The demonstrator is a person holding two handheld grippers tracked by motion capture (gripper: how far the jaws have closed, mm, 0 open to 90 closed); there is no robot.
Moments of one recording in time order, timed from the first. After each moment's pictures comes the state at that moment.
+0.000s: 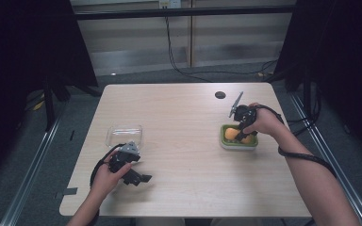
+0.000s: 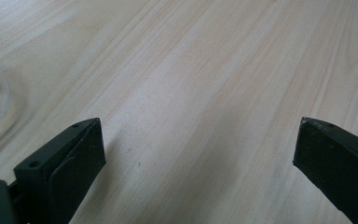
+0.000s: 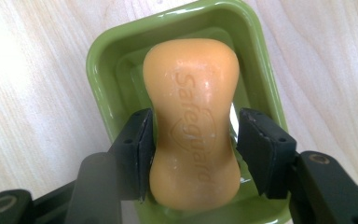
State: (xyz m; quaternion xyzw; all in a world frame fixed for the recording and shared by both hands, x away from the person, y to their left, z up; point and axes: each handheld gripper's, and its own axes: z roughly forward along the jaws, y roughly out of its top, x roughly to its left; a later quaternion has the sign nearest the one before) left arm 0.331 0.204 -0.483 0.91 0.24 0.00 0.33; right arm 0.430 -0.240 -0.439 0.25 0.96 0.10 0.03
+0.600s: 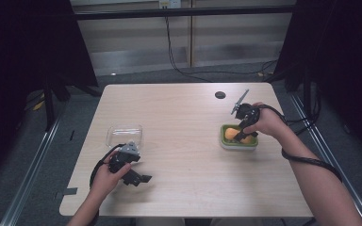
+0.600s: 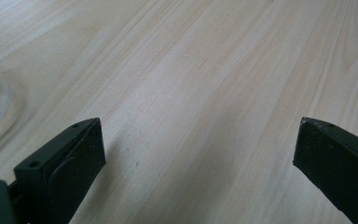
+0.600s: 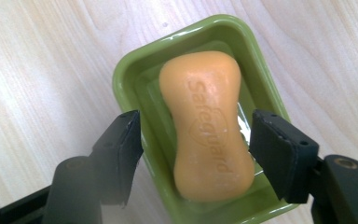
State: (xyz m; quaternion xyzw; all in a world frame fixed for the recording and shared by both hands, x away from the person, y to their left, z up) left arm 0.329 0.203 -0.482 0.91 0.24 0.00 0.34; right arm 0.417 -0.242 -0.425 0.29 0.95 0.14 0.03
